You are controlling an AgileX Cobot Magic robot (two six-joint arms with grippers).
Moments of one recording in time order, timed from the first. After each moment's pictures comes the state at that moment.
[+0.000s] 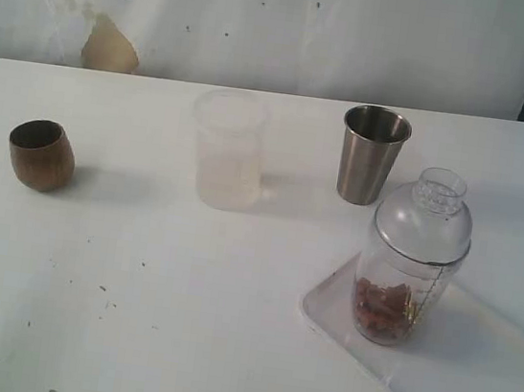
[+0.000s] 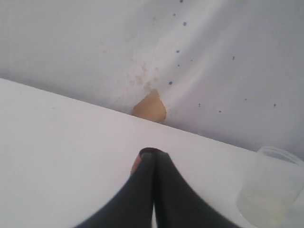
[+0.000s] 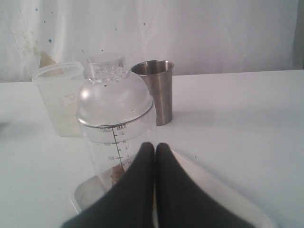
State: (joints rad) left arm 0.04 0.09 -0.18 -0.07 0.24 -0.24; right arm 0.09 0.01 -0.01 0.23 0.19 -0.07
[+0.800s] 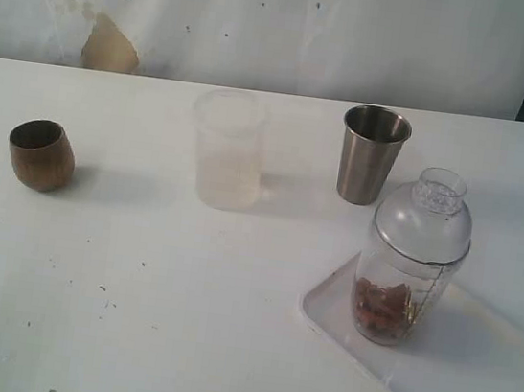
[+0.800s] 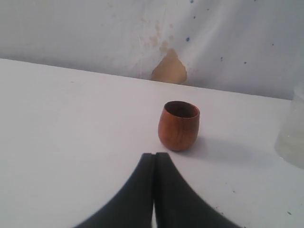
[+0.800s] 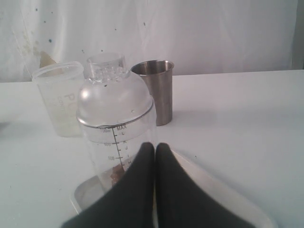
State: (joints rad) left arm 0.04 0.01 -0.01 -0.04 0.24 -0.09; right arm 0.09 0.01 -0.01 0.23 0.19 -0.07
